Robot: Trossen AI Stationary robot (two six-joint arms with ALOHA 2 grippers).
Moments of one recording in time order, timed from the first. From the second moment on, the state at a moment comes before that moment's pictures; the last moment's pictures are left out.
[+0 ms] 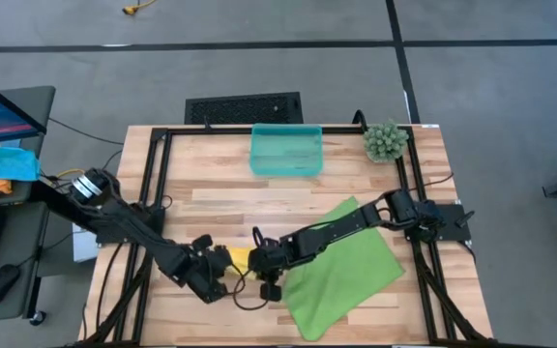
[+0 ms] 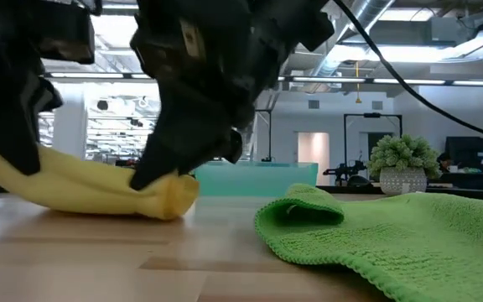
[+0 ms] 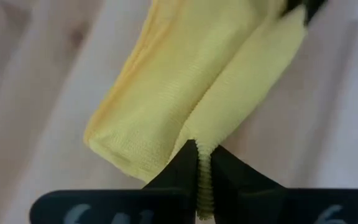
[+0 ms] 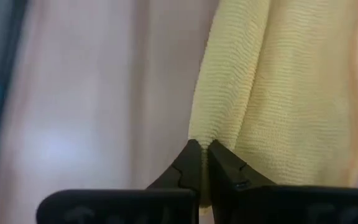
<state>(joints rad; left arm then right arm) -0.66 1.60 0.88 -0.62 -0.34 -1.06 0.33 2.25 1.62 -0.30 -0.14 0.36</state>
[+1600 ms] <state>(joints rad) -0.46 1.71 0.88 -0.58 -0.03 -1.11 0.34 2.14 1.62 -0.34 -0.22 0.22</state>
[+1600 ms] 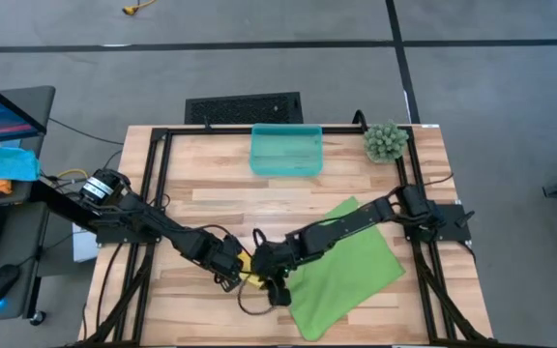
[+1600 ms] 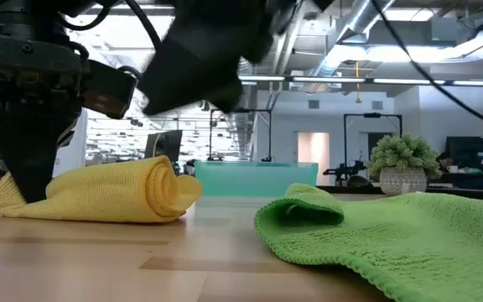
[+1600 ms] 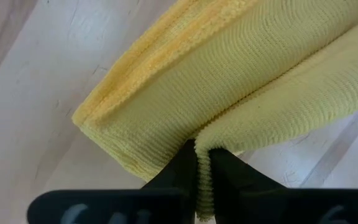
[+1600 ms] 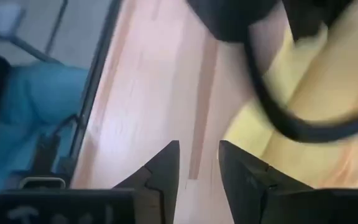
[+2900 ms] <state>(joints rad) -0.46 1.70 0.88 -0.57 -0.02 -1.07 0.33 2.26 1.61 -0.28 0.17 0.20</state>
